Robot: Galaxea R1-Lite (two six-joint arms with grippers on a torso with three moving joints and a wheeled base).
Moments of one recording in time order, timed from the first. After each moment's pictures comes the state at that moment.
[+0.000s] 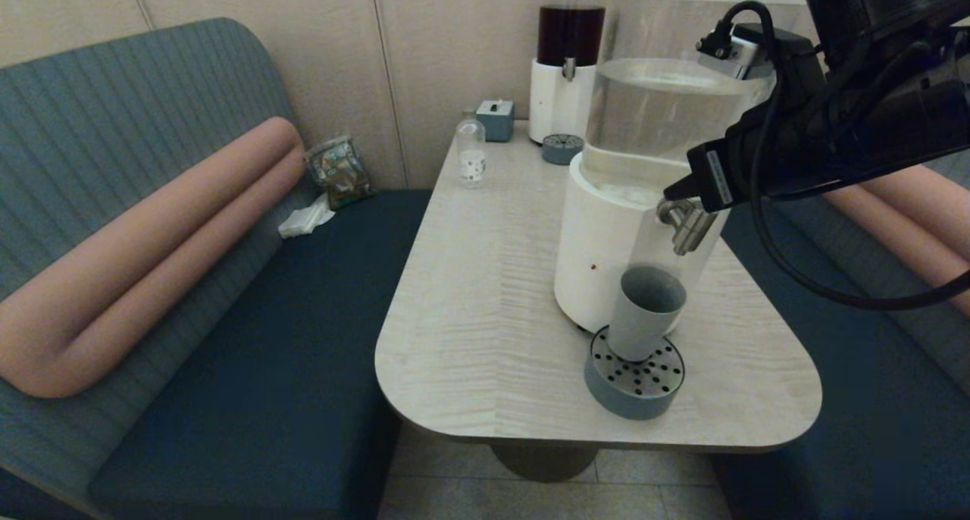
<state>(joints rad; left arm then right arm) 0.01 0.00 0.00 -0.01 -0.01 0.07 0.44 1.78 -1.90 0.69 -0.02 -0.02</state>
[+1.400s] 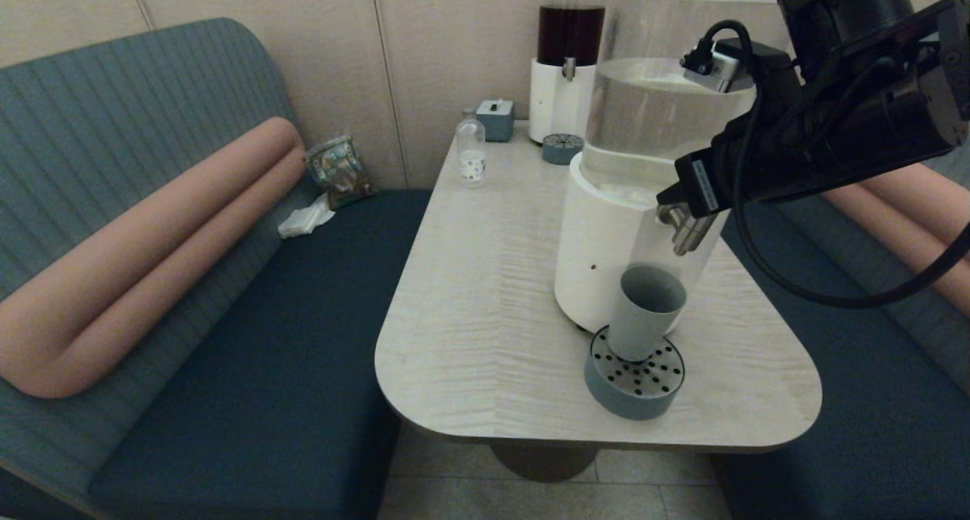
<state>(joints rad) 0.01 0.00 0.00 -0.01 -0.01 0.07 0.42 1.81 -1.91 0.67 -0.02 -0.05</state>
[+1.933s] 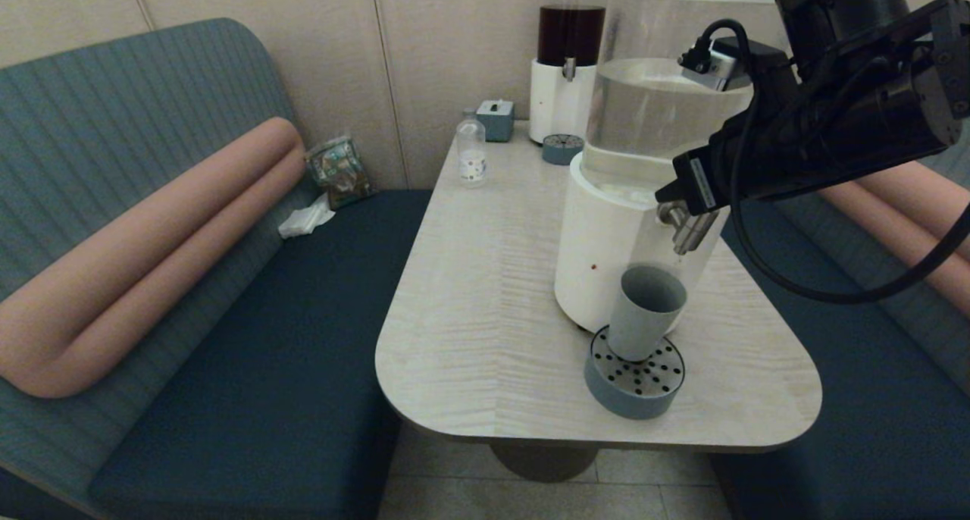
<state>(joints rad) 0.01 0.00 0.00 -0.01 -0.01 0.07 0.41 1.83 -1.92 0.67 -0.02 -0.06</state>
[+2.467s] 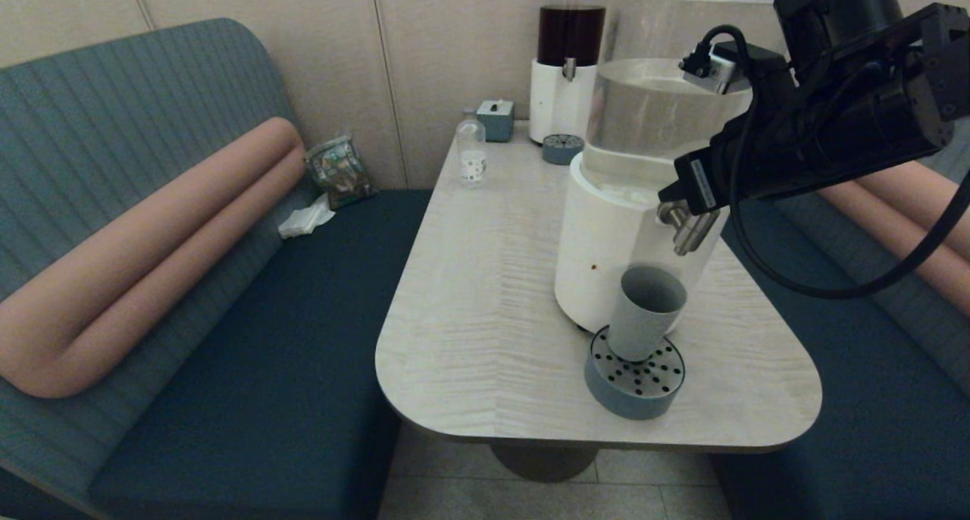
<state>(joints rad) 0.01 0.00 0.00 -0.01 -0.01 0.07 0.39 1.84 -1.93 0.66 -0.03 -0.07</state>
